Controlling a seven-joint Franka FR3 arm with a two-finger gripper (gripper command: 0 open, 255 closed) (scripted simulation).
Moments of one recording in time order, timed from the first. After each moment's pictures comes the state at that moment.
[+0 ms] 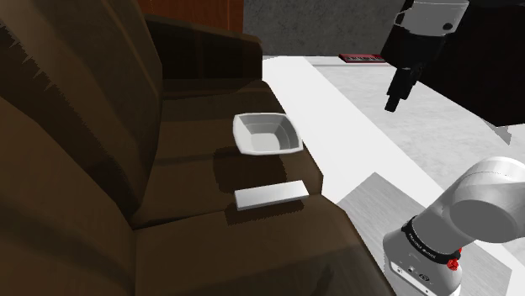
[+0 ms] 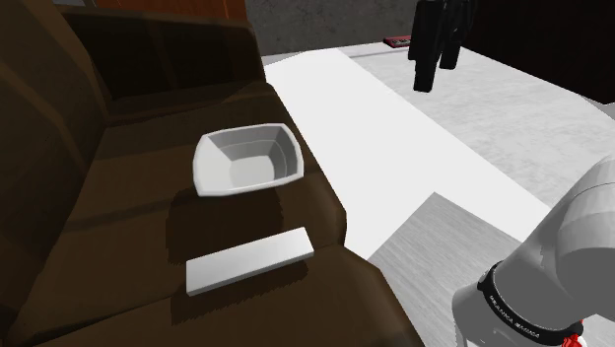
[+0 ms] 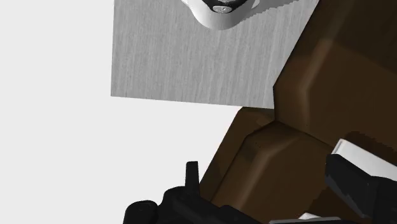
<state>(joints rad) 0.01 -0.80 0.05 -2.36 0.00 1.43 -0.08</state>
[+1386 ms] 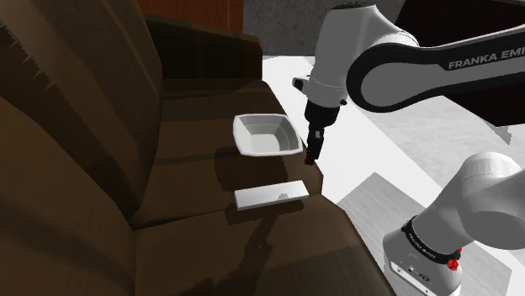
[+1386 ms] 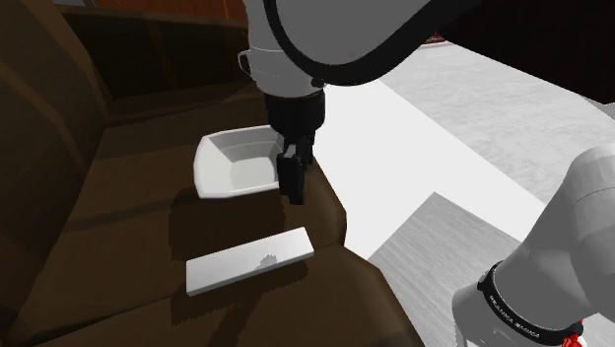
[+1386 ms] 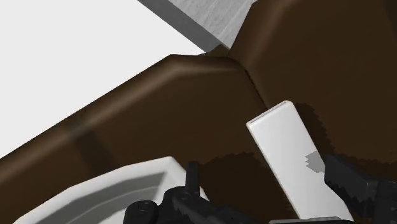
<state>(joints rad) 0.25 -0.42 0.25 -2.47 0.12 2.00 -0.26</state>
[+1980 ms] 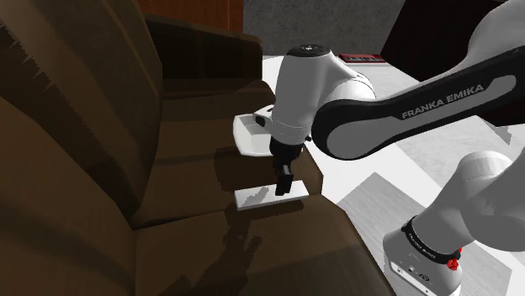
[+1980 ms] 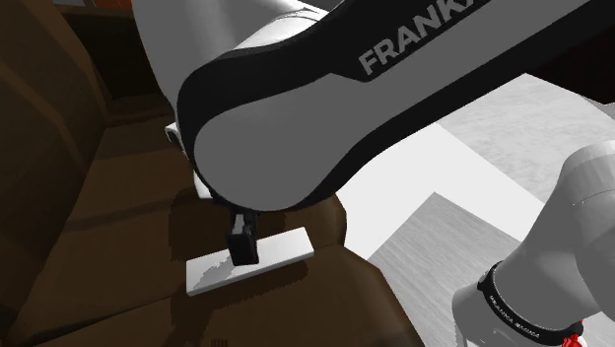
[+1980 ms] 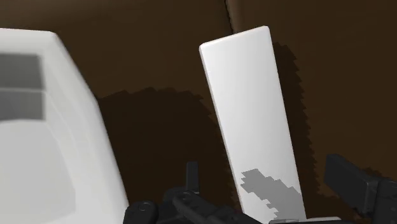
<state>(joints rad) 0.33 -0.18 0.36 -2.41 0.10 2.23 -0.31</state>
